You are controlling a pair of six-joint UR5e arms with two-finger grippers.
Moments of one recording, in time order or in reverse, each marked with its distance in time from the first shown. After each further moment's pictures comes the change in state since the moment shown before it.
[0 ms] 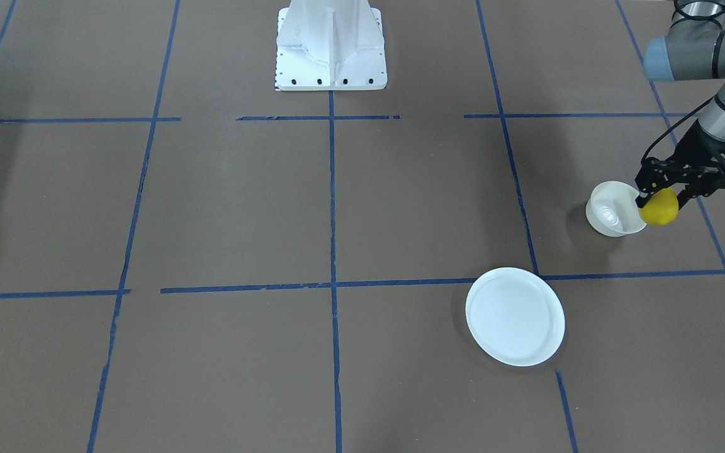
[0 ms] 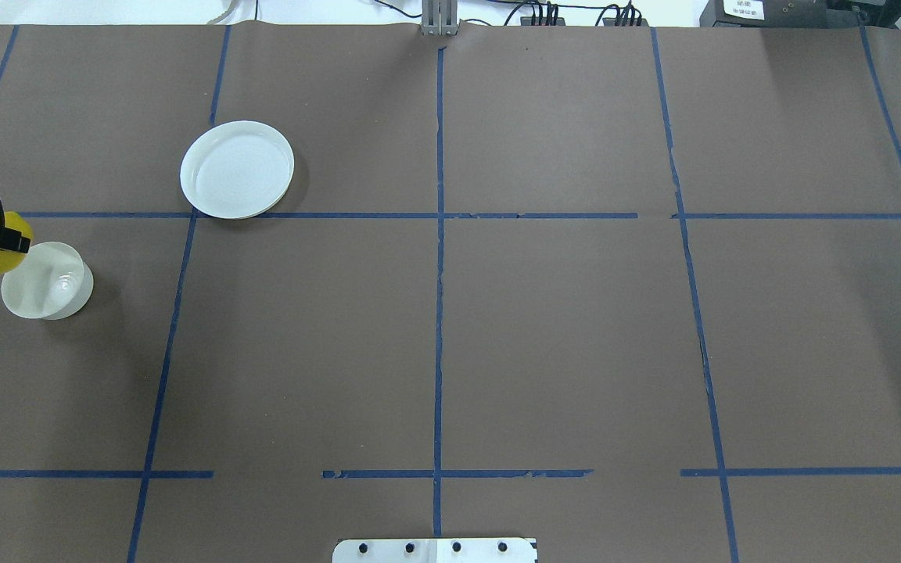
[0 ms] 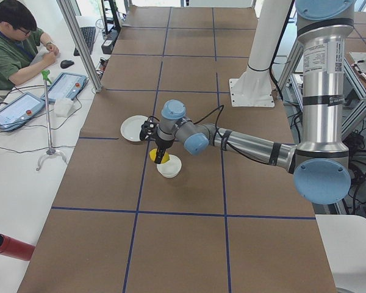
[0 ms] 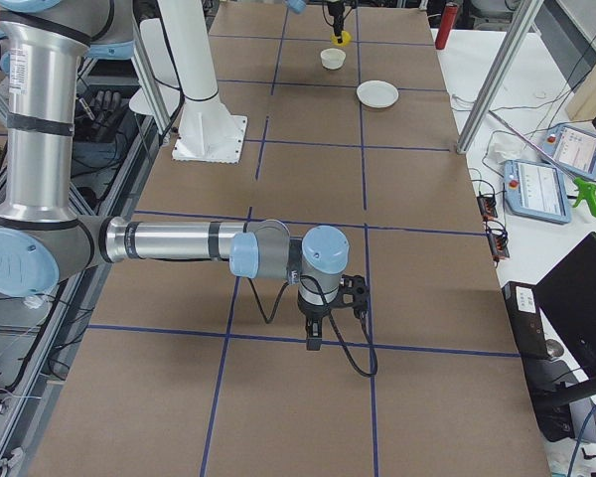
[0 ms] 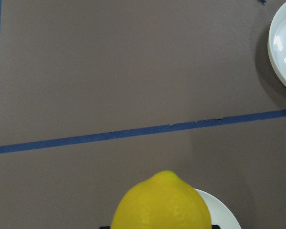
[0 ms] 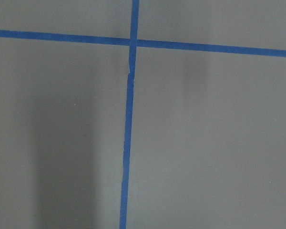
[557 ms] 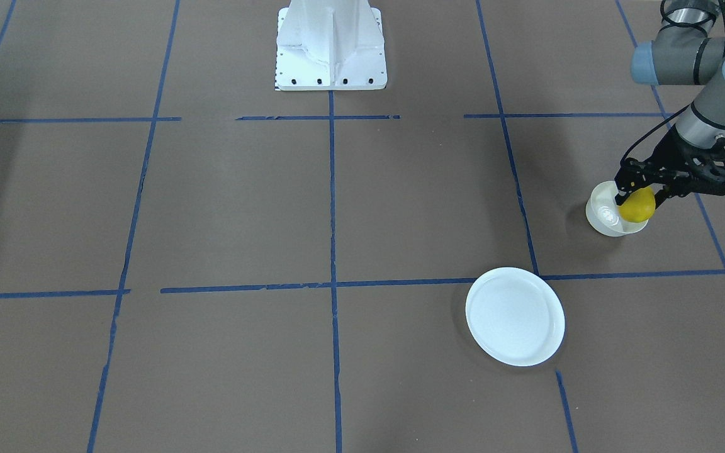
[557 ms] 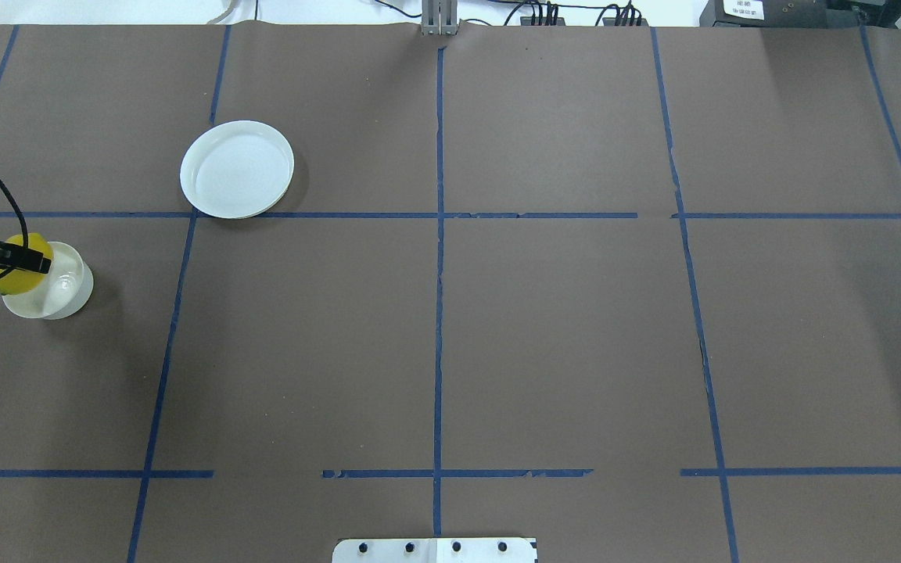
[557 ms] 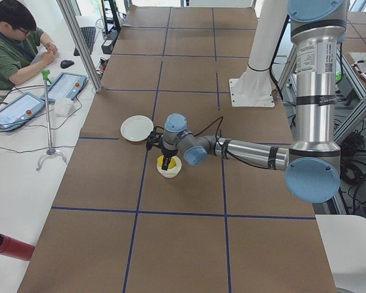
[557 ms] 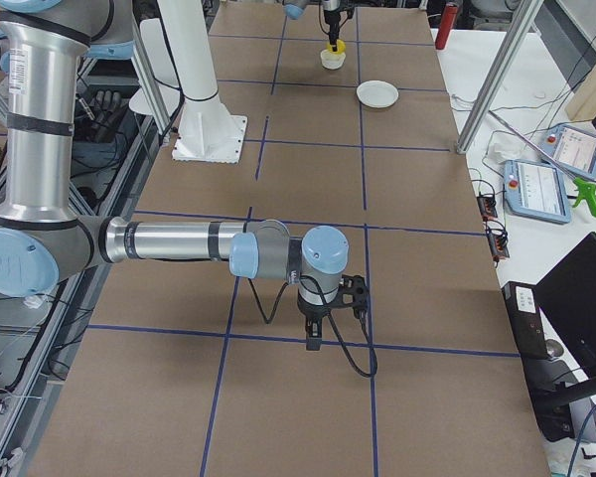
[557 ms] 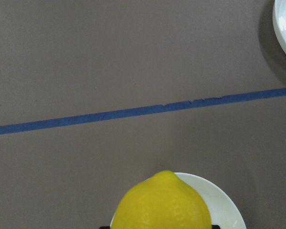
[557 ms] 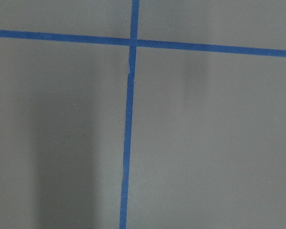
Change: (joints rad) left arm 0.049 -0.001 0.013 -0.012 -0.010 -0.010; right arm 0.000 0.000 0.000 0.000 0.000 0.000
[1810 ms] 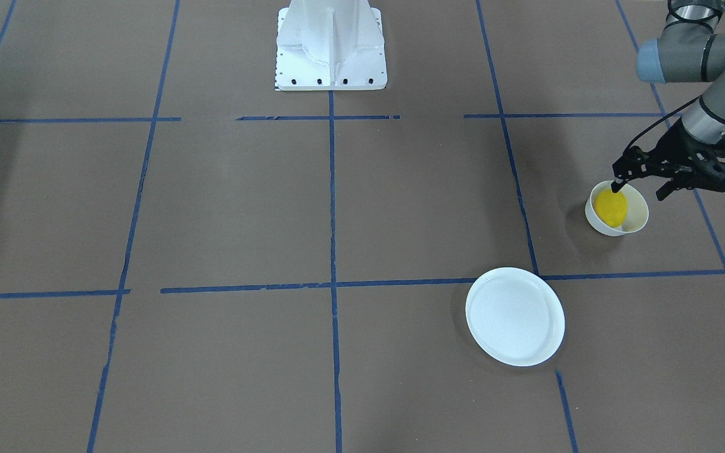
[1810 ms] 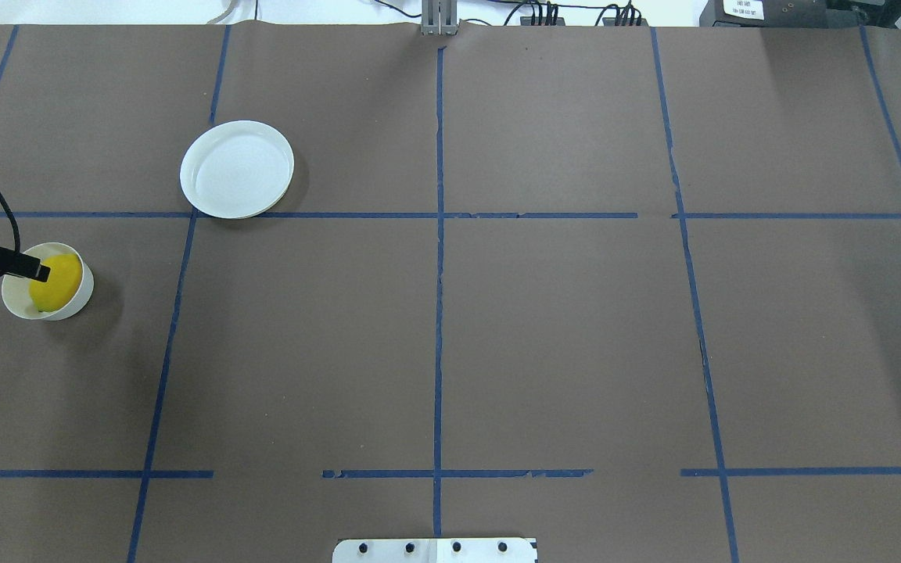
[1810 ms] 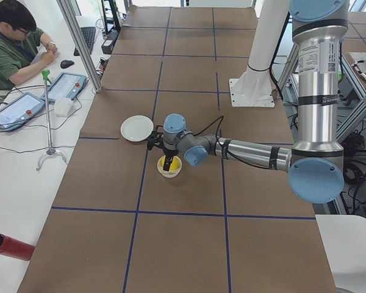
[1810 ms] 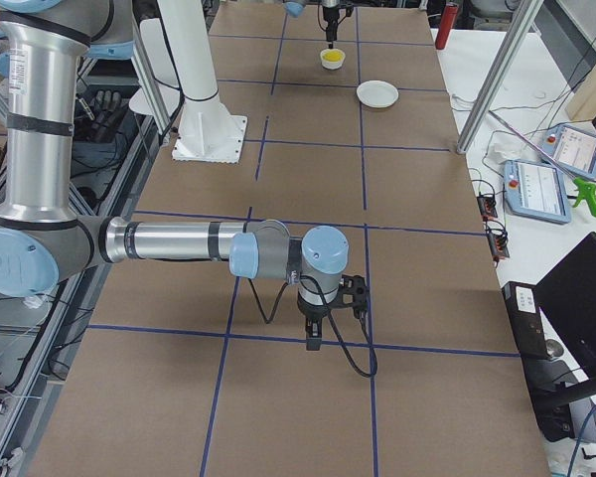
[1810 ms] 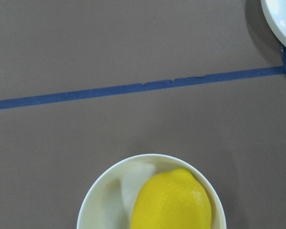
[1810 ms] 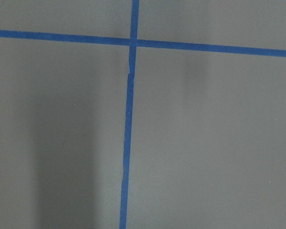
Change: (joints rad) left arm -0.073 0.012 -0.013 0.066 -0.099 0.141; right arm 0.000 0.000 0.000 0.000 0.000 0.000
